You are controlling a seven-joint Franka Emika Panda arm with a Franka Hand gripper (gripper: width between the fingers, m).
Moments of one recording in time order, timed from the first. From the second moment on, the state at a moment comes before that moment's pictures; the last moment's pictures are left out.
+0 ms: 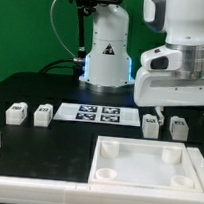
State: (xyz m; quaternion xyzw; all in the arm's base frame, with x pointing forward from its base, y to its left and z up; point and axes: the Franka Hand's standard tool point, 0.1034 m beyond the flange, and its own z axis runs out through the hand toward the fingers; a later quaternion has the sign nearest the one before) arm 0.440 0.152 0.042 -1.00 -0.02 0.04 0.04
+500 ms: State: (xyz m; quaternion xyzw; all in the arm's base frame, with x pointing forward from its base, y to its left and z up) arm 0.432 0.166 0.039 -0.98 0.00 0.22 0.02
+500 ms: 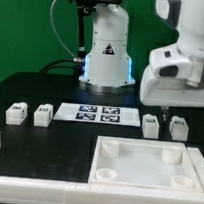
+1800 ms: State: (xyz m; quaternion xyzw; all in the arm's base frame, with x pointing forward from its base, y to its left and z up) arm 0.395 0.169 0.006 -0.91 0.00 0.42 0.01
